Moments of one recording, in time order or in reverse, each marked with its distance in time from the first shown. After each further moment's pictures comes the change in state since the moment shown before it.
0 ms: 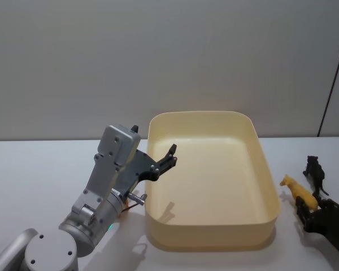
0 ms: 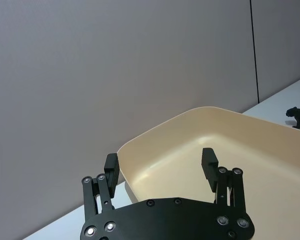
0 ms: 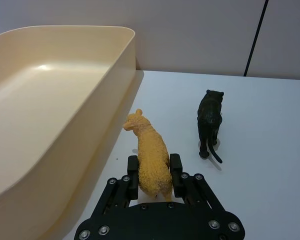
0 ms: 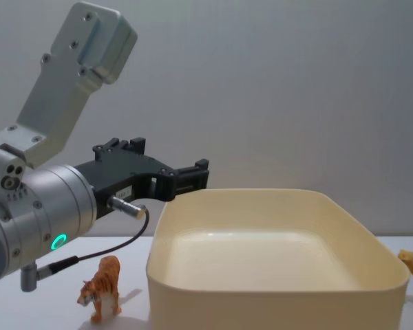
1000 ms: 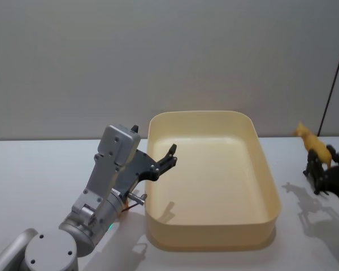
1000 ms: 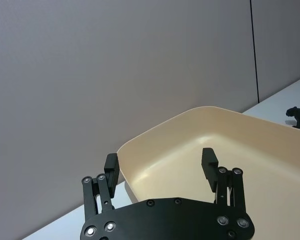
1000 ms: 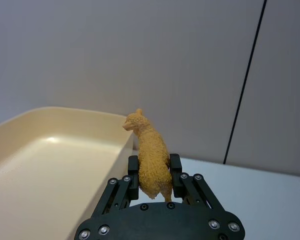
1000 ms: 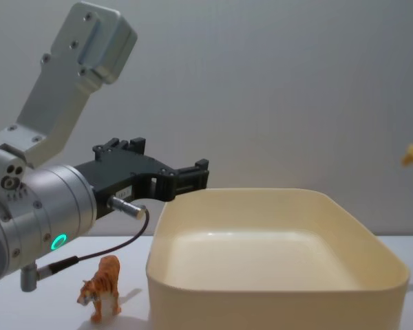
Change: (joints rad) left arm 0.000 0.000 0.000 0.000 0.000 0.000 0.000; right arm 0.030 0.016 0.031 -0.086 -0.060 -0.156 -0.004
